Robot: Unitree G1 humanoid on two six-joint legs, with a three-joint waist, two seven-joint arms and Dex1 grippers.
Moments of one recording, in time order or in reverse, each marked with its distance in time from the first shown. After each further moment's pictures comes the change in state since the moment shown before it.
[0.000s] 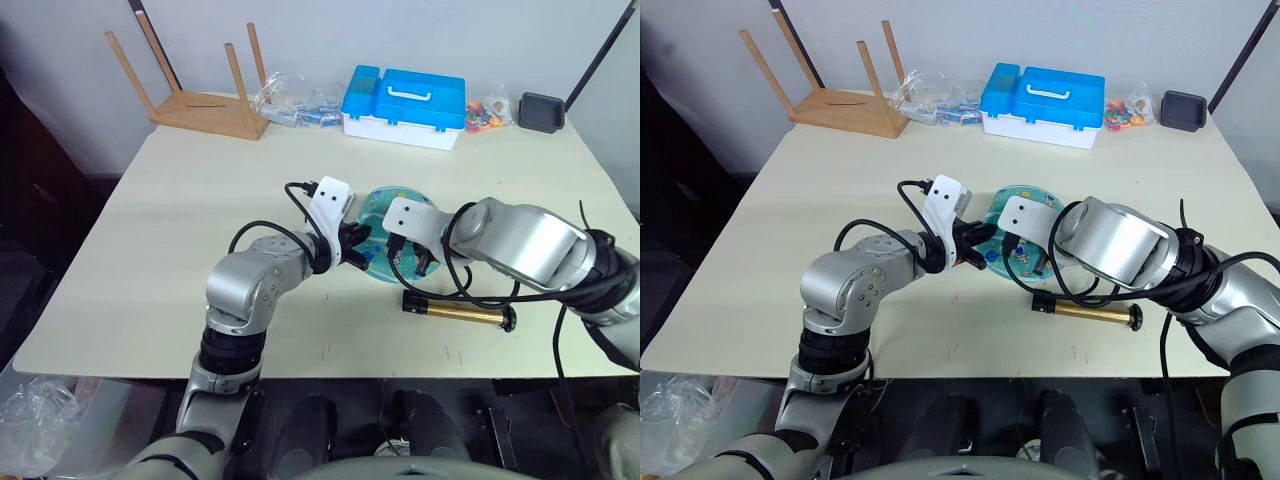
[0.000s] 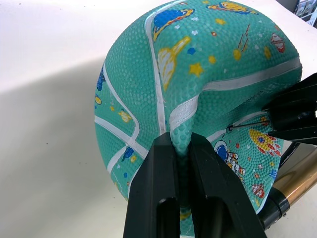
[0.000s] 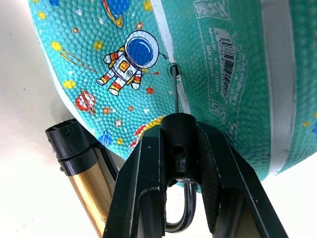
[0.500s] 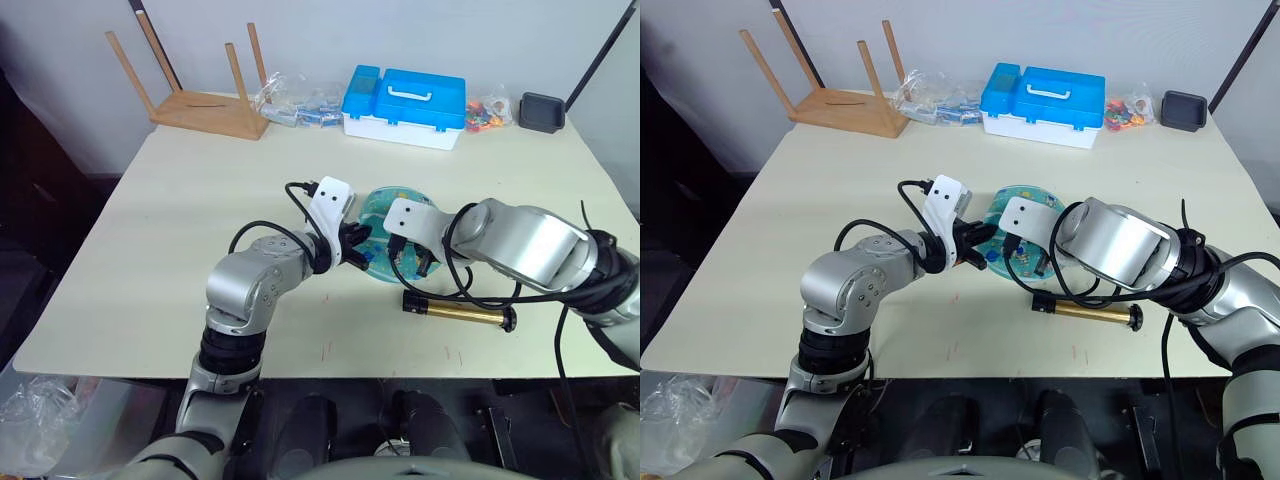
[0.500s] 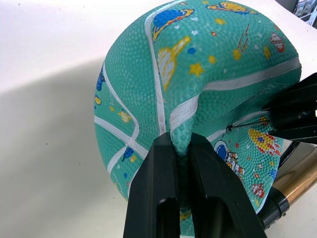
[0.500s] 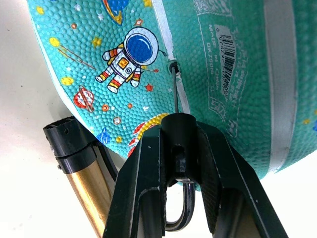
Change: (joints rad) left arm 0.000 0.002 -0.002 0.000 0.000 -0.004 -0.001; right arm 0.000 -0.008 0.004 -0.006 0.000 -0.001 -0.001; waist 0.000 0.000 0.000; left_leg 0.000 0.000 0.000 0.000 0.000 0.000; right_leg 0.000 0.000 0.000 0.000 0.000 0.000
